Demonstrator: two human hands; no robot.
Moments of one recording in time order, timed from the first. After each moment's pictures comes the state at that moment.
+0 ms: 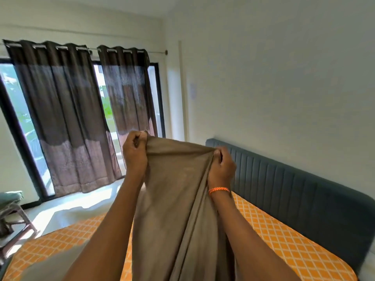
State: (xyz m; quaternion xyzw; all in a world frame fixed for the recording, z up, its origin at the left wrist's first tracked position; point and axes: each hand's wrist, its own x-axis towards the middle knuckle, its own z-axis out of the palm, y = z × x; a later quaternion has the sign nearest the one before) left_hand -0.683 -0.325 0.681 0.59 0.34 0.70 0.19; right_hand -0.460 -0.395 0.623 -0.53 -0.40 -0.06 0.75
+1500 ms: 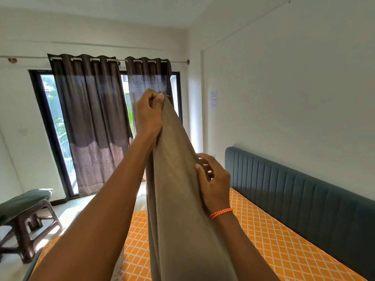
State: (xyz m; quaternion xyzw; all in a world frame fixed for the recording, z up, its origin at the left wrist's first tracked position) left_hand -0.720 -0.326 0.814 0.63 0.32 0.70 0.11; right_hand -0.559 -0.418 0.641 -0.38 -0.59 0.04 0.71
